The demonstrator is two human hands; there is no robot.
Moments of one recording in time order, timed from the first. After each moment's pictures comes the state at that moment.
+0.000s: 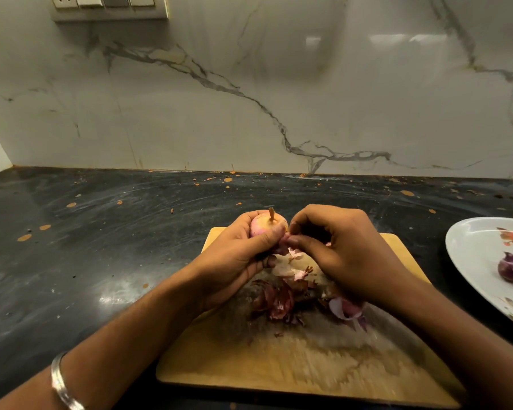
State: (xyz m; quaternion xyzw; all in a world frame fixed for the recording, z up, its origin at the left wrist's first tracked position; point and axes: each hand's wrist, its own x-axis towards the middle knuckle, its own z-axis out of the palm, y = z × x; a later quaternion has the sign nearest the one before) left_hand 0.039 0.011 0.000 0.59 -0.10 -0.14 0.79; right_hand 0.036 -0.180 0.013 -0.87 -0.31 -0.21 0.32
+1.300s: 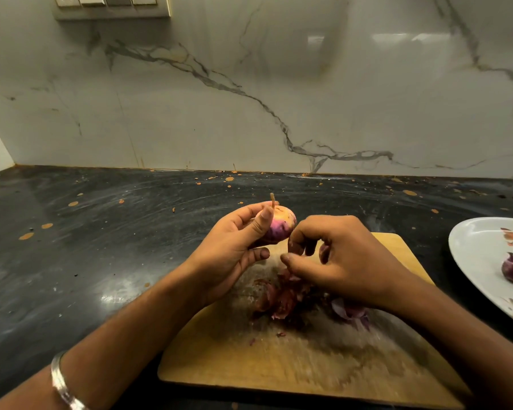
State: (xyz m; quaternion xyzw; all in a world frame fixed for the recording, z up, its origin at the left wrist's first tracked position) left_hand 0.050 0.017 -0.005 0.61 -0.11 -0.09 0.78; right_hand 0.030 -0.177 0.016 -0.88 -0.33 -0.16 0.31
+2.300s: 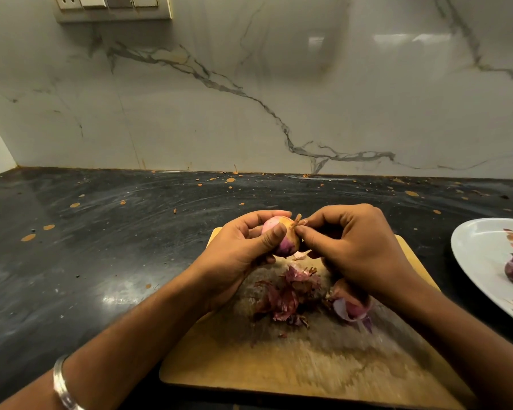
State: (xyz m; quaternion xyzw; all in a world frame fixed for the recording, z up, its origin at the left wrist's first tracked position) left_hand 0.043 0.014 -0.005 0.60 -0.14 -0.11 0.78; right_hand 0.032 -0.178 0.016 -0.84 -0.21 -0.18 0.46
